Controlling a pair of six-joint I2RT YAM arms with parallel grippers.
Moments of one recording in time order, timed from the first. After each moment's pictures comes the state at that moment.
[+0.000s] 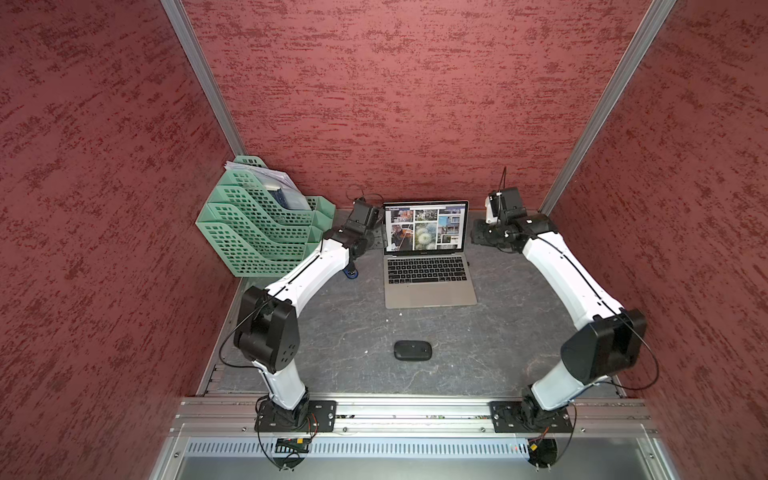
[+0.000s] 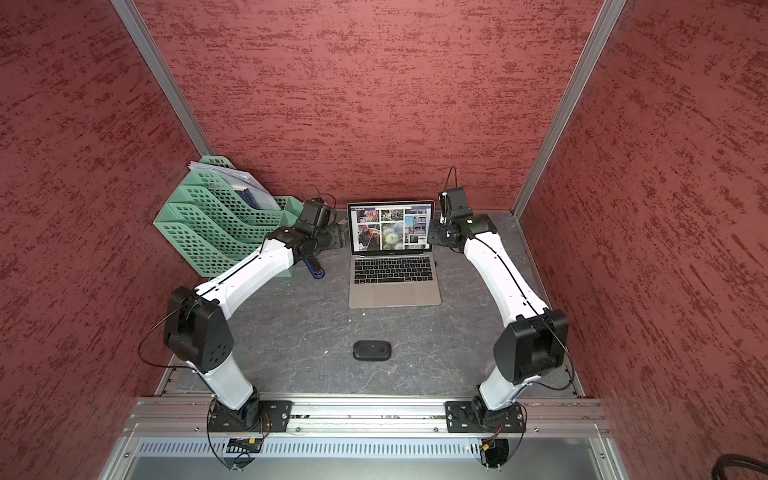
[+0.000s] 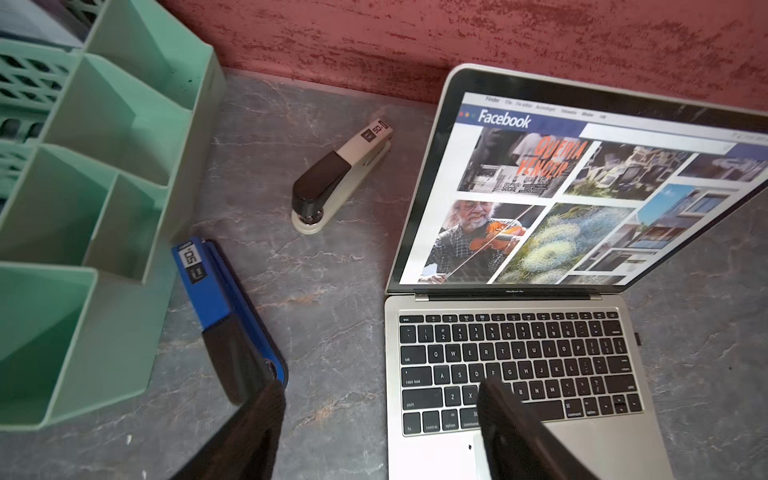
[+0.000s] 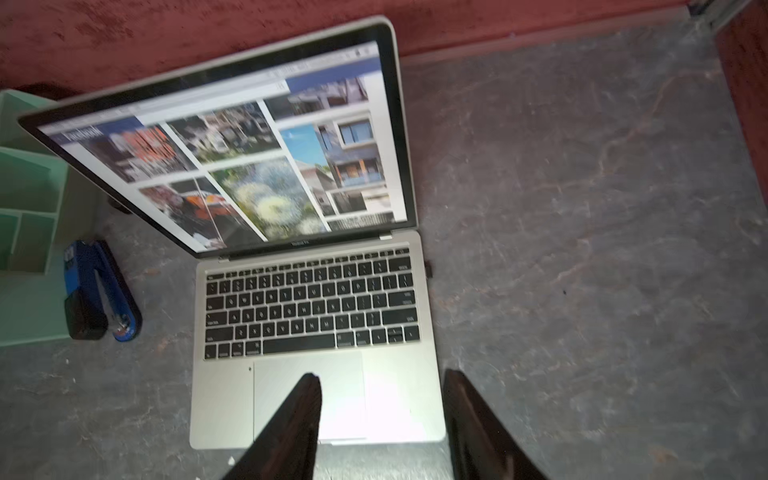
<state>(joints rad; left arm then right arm) -0.45 1.71 1.47 -0.55 -0.21 -0.48 0.25 1.60 1.55 -0.87 0.06 0.36</state>
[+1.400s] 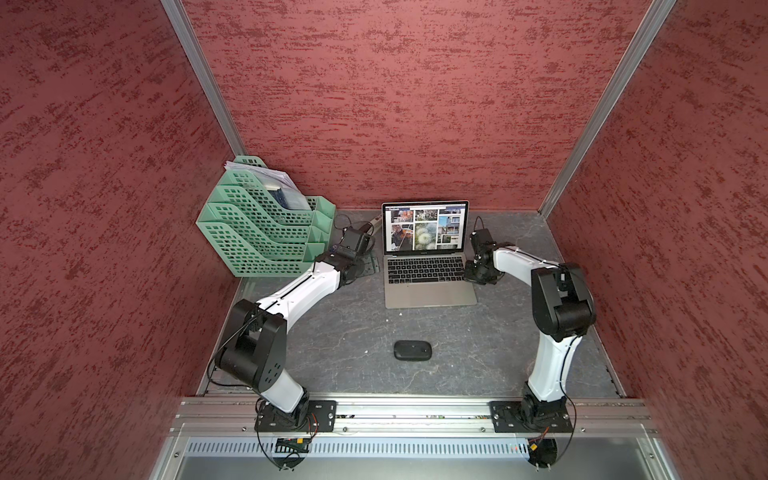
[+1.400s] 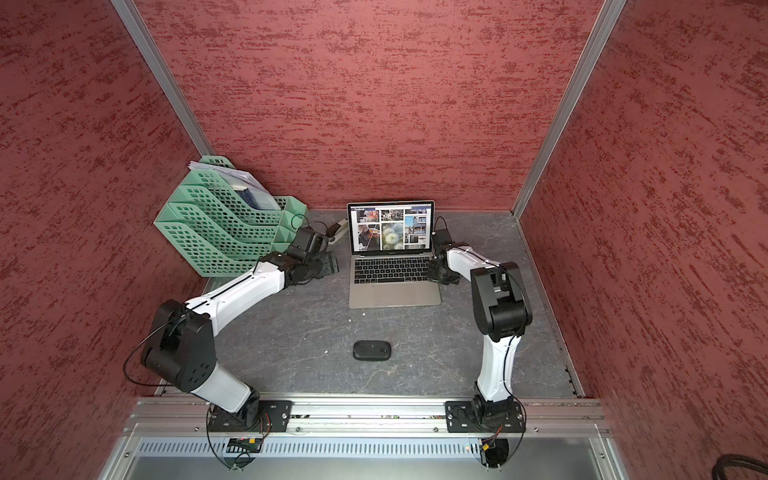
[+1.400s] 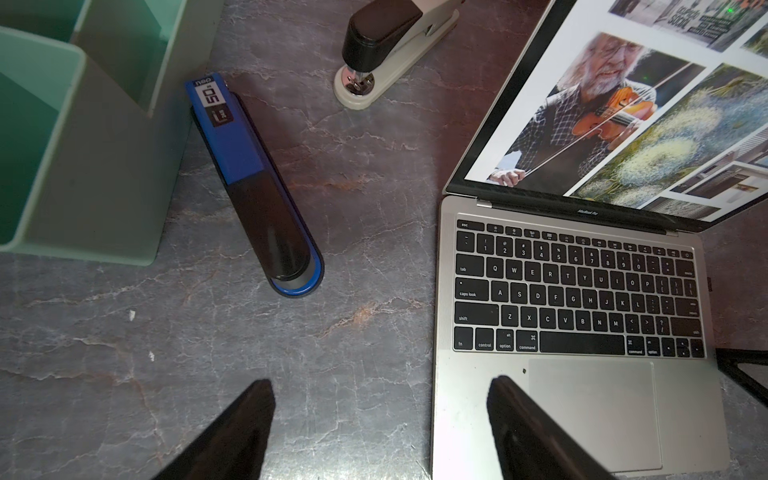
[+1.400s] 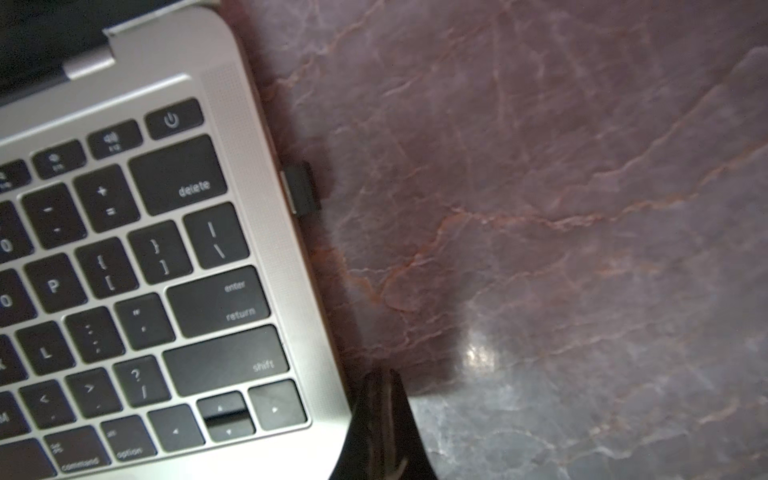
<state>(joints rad) -0.43 1.59 1.16 -0.49 -0.16 -0.58 0.20 1.97 1.32 -0.62 0.04 0.43</state>
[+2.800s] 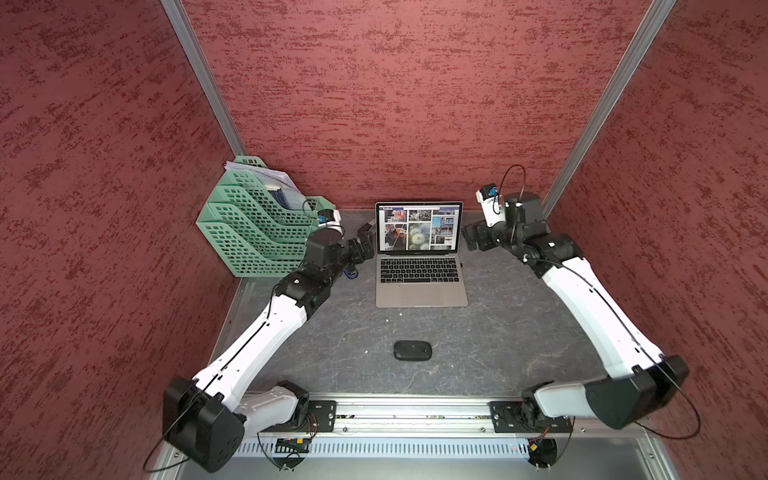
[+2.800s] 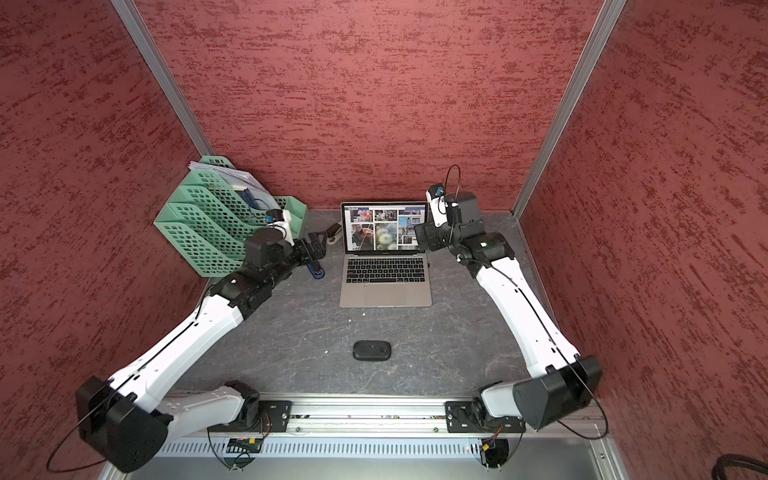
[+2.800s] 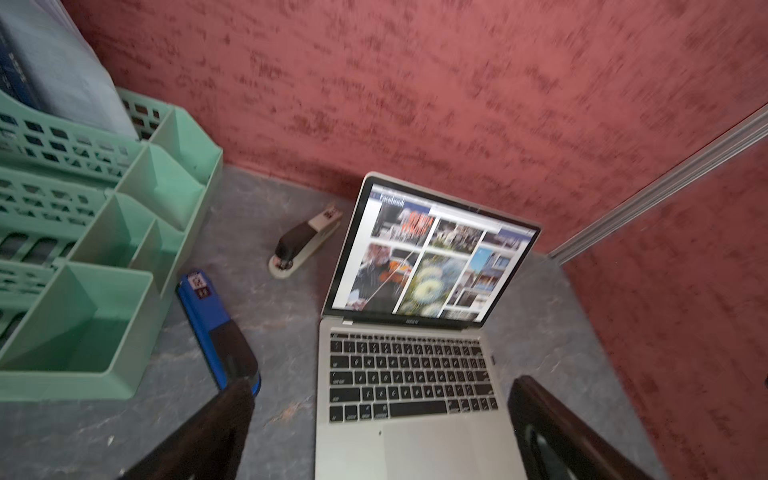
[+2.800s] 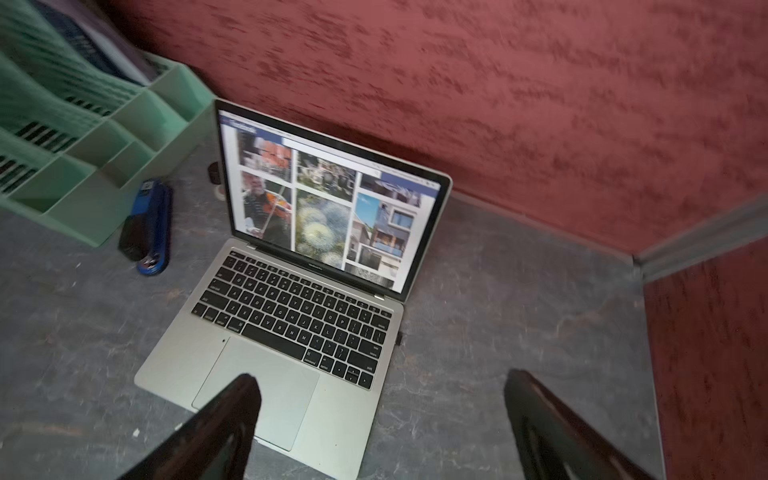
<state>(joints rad) -0.39 1.14 0.99 -0.16 -0.08 -0.55 0.33 1.37 1.47 -0.68 -0.03 -0.18</state>
